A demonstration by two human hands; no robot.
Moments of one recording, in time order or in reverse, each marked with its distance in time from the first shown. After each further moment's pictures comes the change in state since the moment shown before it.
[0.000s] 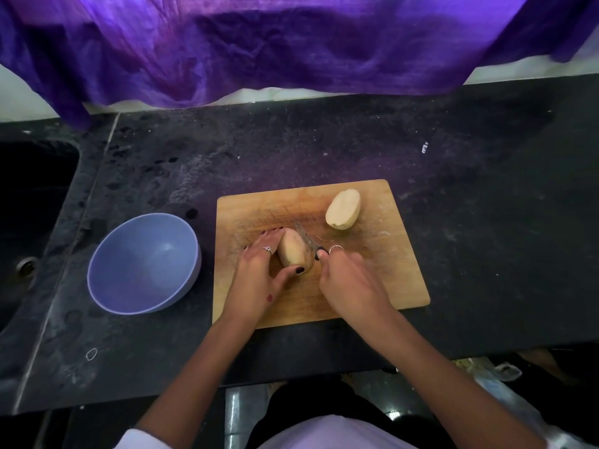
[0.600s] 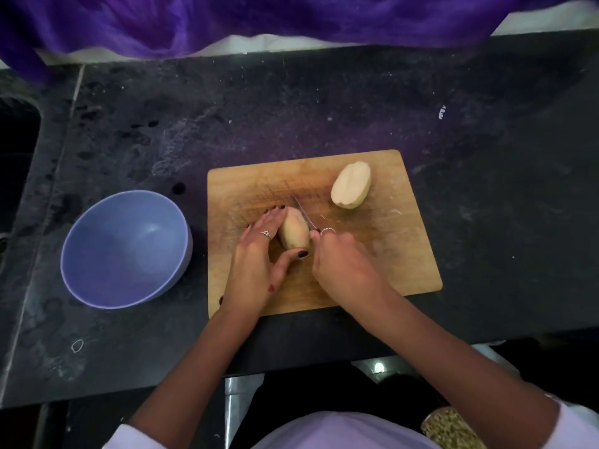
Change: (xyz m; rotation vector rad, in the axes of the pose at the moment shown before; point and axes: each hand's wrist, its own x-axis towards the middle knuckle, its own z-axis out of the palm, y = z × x) left_hand 0.001 -0.005 0.007 -0.091 0.045 0.006; right_hand 0.024 -0.010 0.014 -0.068 -0.090 -0.020
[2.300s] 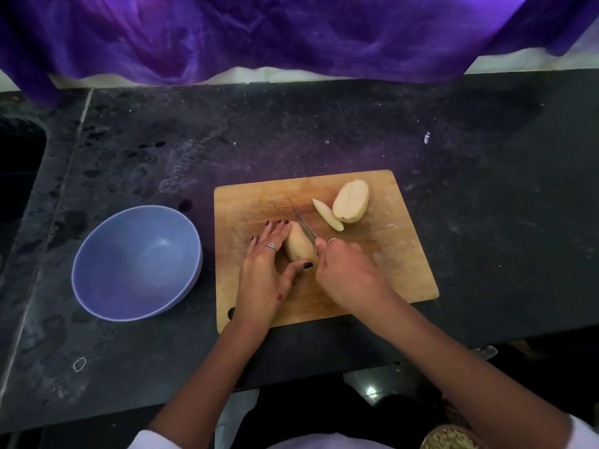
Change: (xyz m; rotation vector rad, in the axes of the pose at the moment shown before) left_hand 0.002 -0.008 0.005 -0.005 0.057 0.038; right_hand -0.008 -0.018 -0.011 0.115 -0.034 0.180
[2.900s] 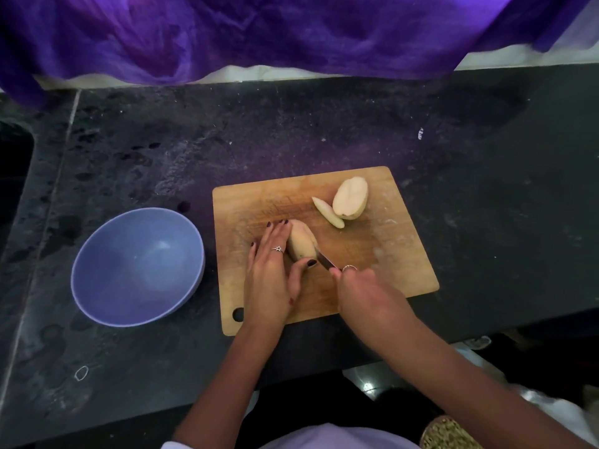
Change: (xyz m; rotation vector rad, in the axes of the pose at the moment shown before) left_hand -0.007 -0.002 0.009 0.008 0.012 -0.027; right_hand -0.028 0.020 0.016 -0.309 -0.020 -0.034
